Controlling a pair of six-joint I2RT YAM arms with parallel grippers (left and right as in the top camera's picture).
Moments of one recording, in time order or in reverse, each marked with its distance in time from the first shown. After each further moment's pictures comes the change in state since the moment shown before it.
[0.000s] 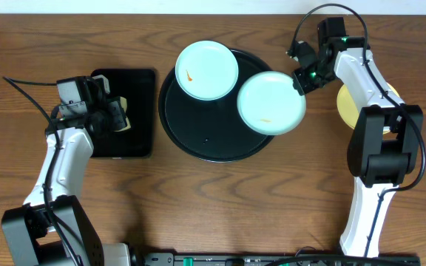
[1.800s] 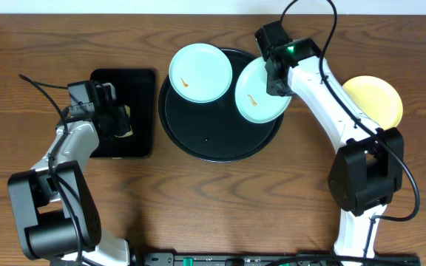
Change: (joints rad) left arm 0.000 0.172 -0.027 0.121 -0.035 0.043; right arm 0.322 -0.183 -0.008 -0.192 0.684 0.838
